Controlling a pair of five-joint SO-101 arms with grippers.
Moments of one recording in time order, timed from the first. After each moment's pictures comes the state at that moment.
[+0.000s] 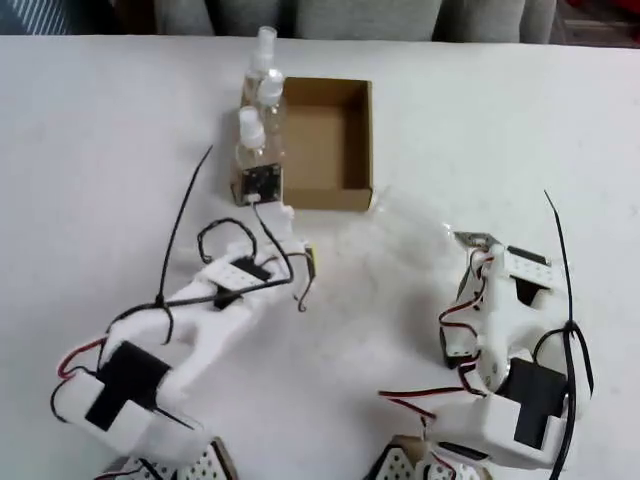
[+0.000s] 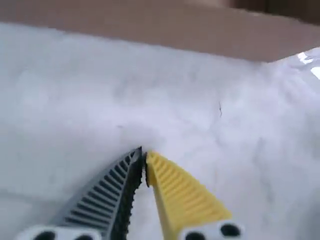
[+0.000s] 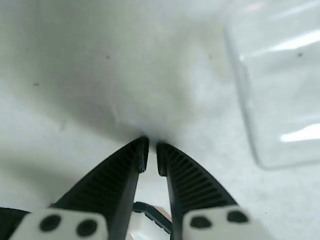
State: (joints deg) left arm 21.9 0.4 52.0 14.9 35.3; right arm 15.8 -0.9 47.6 69.3 24.6
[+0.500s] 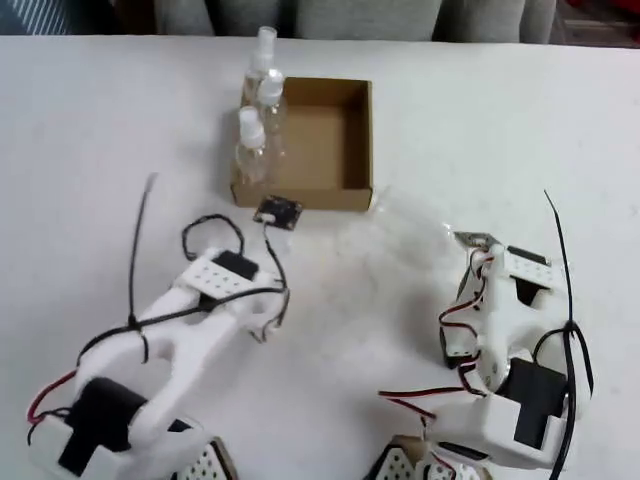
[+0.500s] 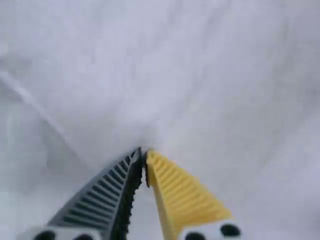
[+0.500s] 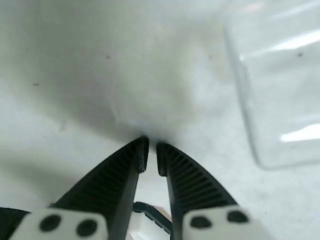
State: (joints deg) left arm 20.2 -11.3 51.7 53.6 11.6; right arm 15.8 -0.9 47.6 69.3 24.6
